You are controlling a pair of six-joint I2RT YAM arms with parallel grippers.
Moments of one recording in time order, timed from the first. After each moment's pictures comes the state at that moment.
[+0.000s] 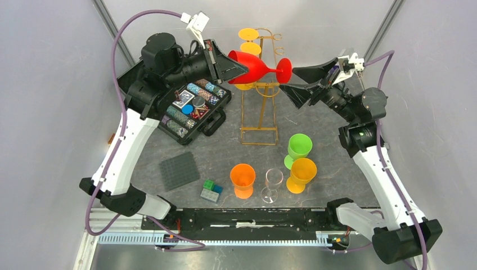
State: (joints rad) left arm -0.54 1.44 1.96 -0.55 0.56 -0.61; right arm 0.24 1.04 1.09 0.36 -0.66 0.43
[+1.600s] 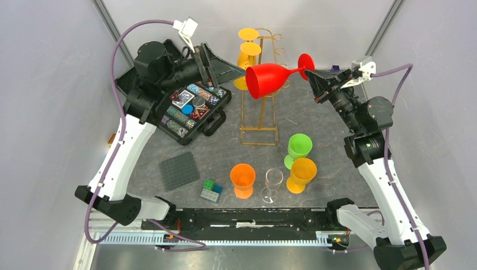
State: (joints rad) left arm -0.46 1.37 1.76 -0.33 0.70 -0.75; right arm 0.24 0.94 1.06 0.25 -0.33 0.23
